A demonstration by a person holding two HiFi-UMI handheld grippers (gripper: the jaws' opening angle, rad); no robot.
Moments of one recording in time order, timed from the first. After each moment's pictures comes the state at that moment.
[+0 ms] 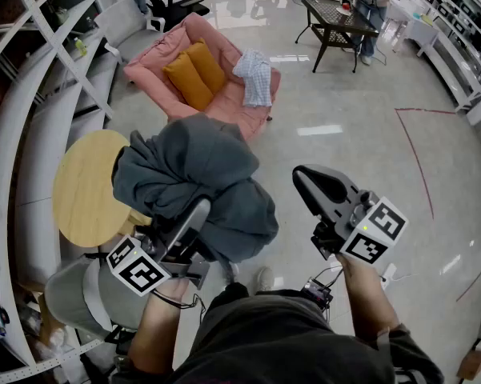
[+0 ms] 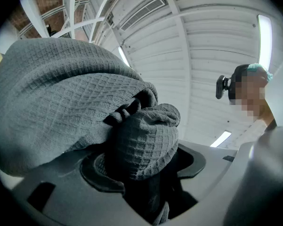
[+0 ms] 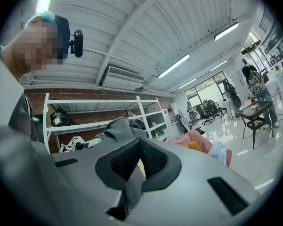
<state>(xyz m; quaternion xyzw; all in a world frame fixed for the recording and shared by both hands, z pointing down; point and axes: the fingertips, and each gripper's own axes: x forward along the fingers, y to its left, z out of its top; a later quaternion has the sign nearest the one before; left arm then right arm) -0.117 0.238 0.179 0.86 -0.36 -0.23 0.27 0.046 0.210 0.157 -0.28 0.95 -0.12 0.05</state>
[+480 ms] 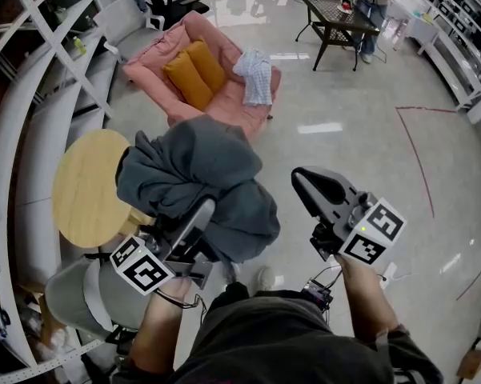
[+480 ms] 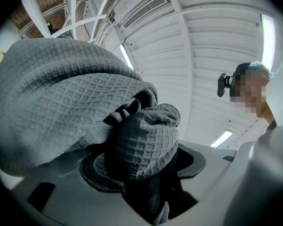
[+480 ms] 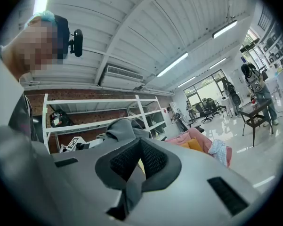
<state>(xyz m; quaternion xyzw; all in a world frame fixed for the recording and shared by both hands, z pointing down) -0.112 0.234 0.188 0.86 -0.36 -0.22 0.28 0.043 0.209 0.165 -0.28 0.95 -0.13 0.05</state>
